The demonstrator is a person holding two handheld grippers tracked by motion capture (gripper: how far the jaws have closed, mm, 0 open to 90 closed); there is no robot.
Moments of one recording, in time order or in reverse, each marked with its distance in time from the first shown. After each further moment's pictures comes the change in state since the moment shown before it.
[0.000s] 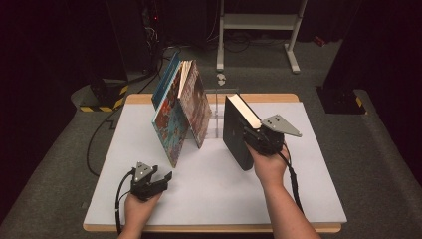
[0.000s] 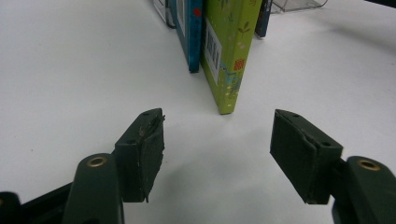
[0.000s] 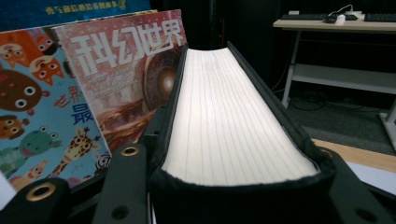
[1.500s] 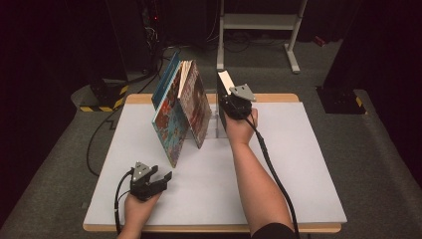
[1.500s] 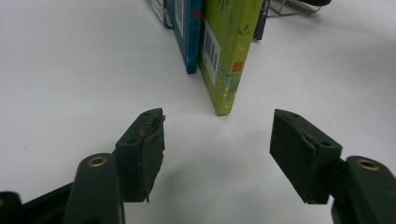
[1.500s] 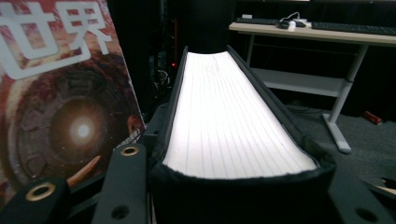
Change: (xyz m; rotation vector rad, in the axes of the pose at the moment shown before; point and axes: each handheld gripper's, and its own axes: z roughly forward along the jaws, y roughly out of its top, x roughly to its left) left arm 0.002 0.001 -0.001 -0.008 -0.019 -0.036; right arm 0.002 0.006 0.150 -0.007 -0.227 -0.026
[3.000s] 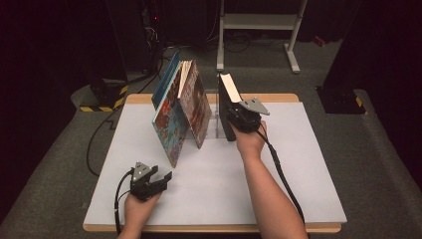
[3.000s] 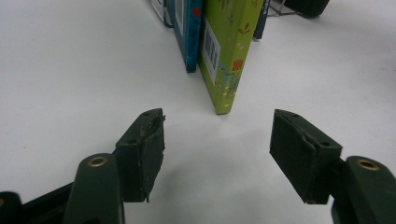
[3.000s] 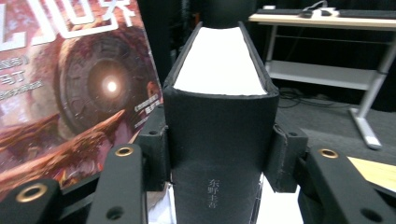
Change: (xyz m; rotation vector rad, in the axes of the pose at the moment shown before) left arm 0.001 0.000 0.000 0.012 0.002 0.011; right arm -0.018 -0.023 -0.039 0.013 0.096 0.019
